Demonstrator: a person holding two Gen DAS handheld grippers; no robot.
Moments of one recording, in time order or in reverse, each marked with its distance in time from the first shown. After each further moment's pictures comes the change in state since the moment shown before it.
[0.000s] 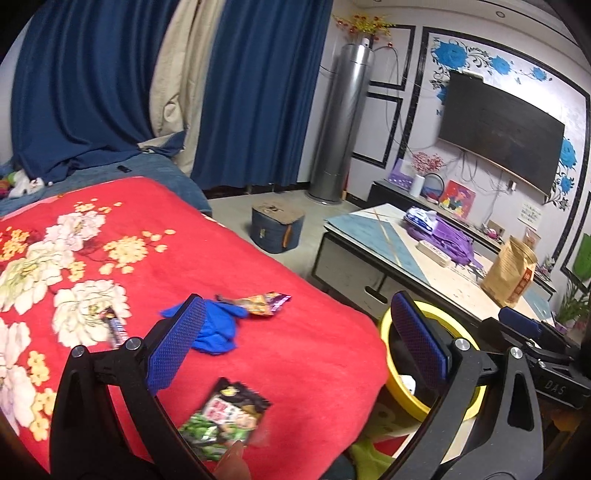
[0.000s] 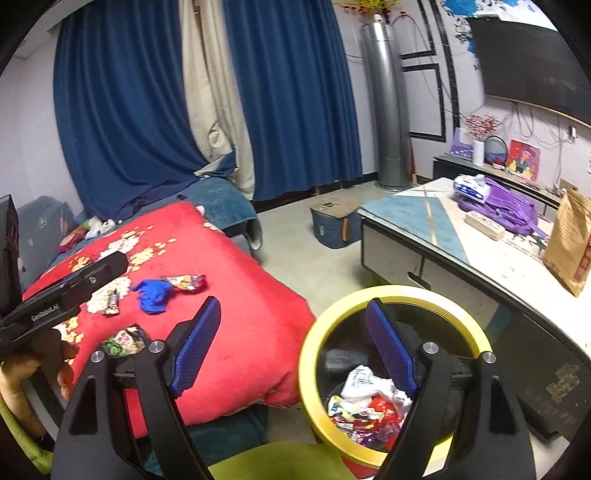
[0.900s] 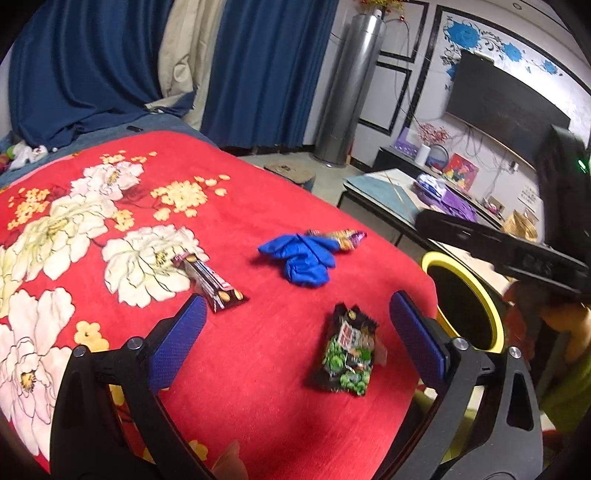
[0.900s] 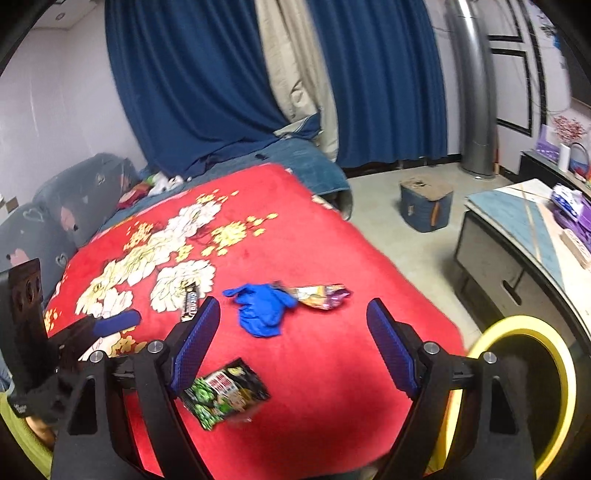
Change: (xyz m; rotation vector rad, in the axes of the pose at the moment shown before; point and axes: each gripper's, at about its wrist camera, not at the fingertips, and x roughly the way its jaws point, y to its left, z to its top) left arm -0.022 0.096 -0.033 -0.014 0.171 -0.043; right arm 0.098 0.132 0.041 -0.121 0.175 0.278
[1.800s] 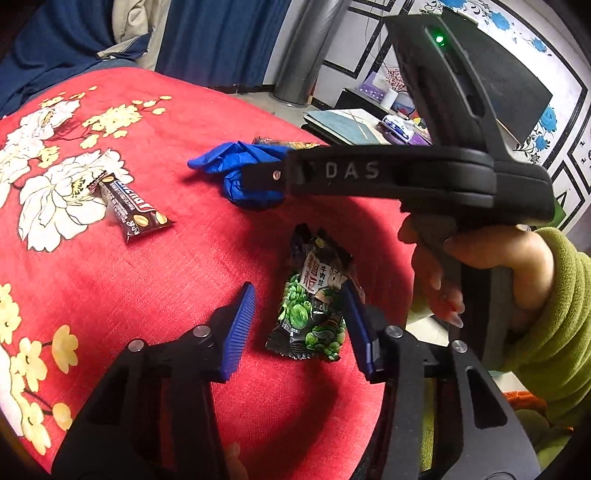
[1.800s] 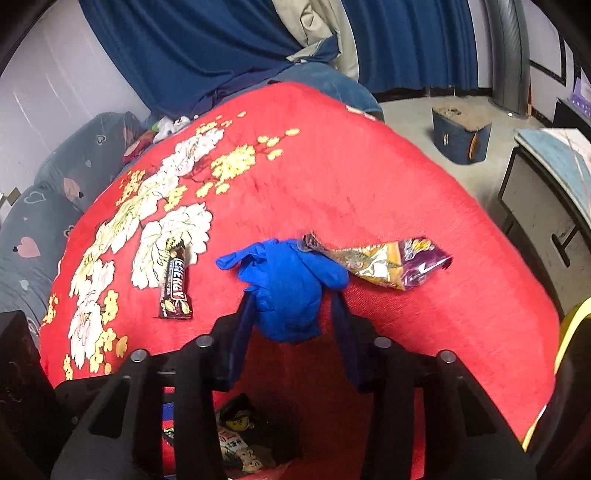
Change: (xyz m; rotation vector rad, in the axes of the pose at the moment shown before) left arm 0.045 -0.016 -0.031 0.013 0.237 -0.166; right arm 0.118 0.008 -0.009 0.063 0.293 0.104
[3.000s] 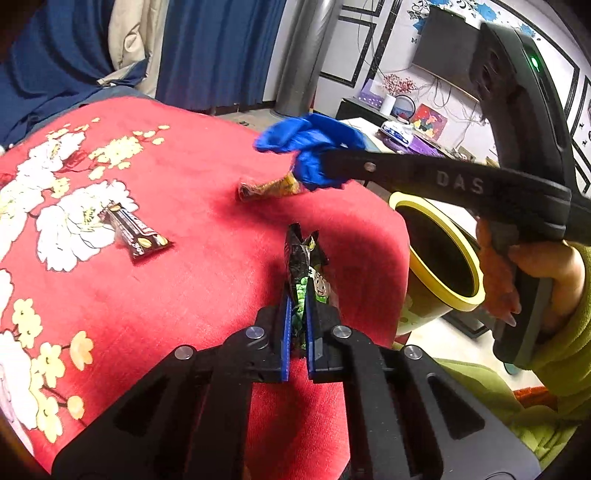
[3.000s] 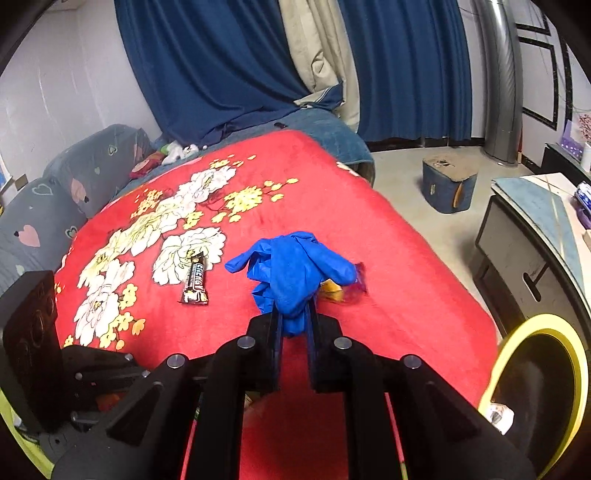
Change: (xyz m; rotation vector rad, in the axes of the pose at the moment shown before) left arm -0.014 -0.015 0.001 0.064 -0.070 0.066; right arm -0.086 0.001 -0.025 -0.102 -0.186 -0.058
